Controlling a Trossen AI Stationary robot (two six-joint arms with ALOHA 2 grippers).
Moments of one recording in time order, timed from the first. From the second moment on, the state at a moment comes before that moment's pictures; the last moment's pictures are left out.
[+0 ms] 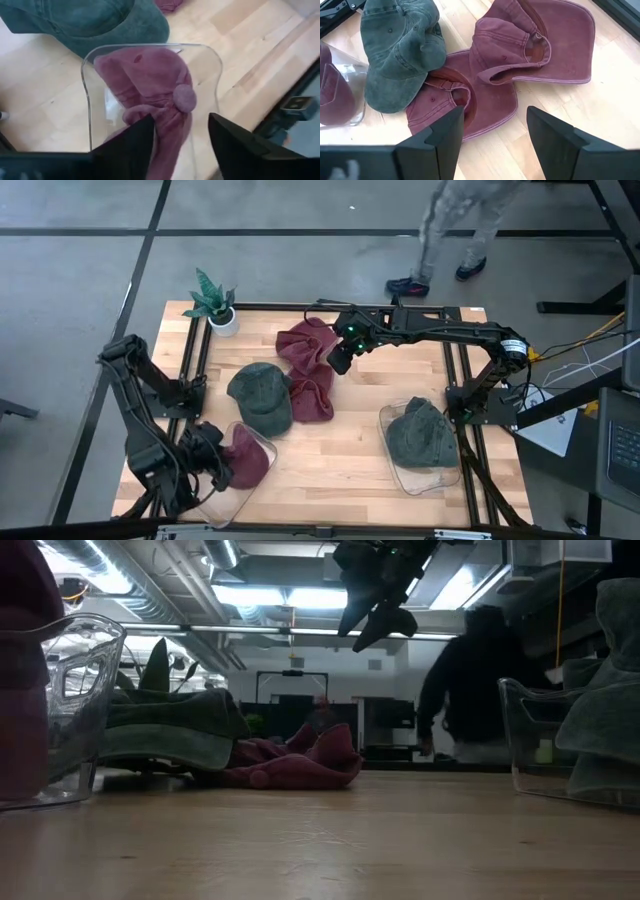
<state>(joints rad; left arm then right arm) -1.06 1.48 1.34 -1.33 -0.57 -2.00 -0.22 1.65 1.52 -0.77 0.05 0.40</state>
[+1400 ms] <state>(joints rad) -0.30 1.30 1.34 -0.77 -0.39 -0.65 -0.22 1.68 1.51 -0.87 0.06 -0.07</state>
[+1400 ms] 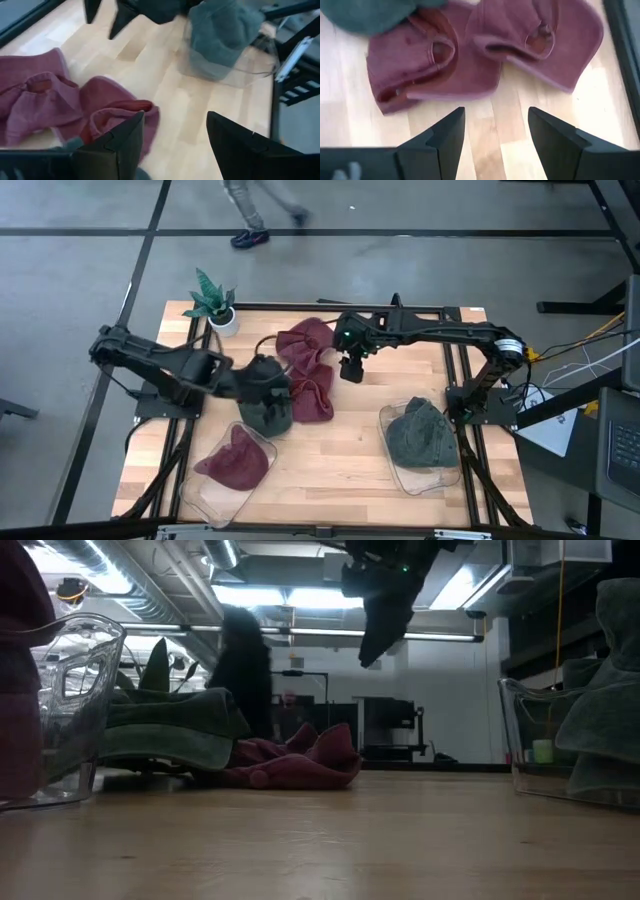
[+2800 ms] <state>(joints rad) 0.04 1.17 0.96 -0.45 -0.31 -0.47 -0.35 1.99 1.51 -0.52 0.09 -0.58</state>
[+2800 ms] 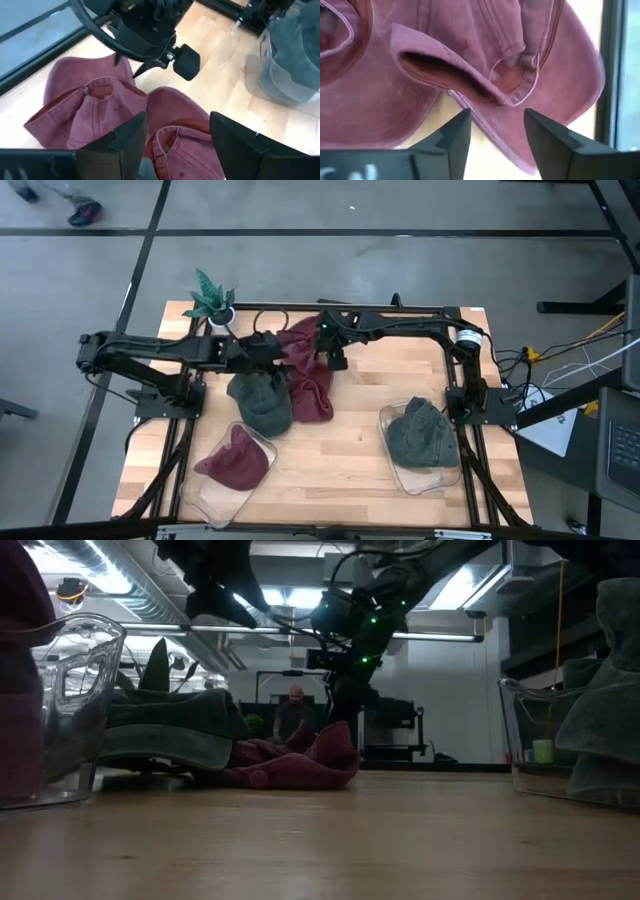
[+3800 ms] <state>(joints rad) 0.04 1.14 0.96 -0.45 -0.32 -0.54 -0.37 2.03 1.51 -0.53 0.05 -0.75</state>
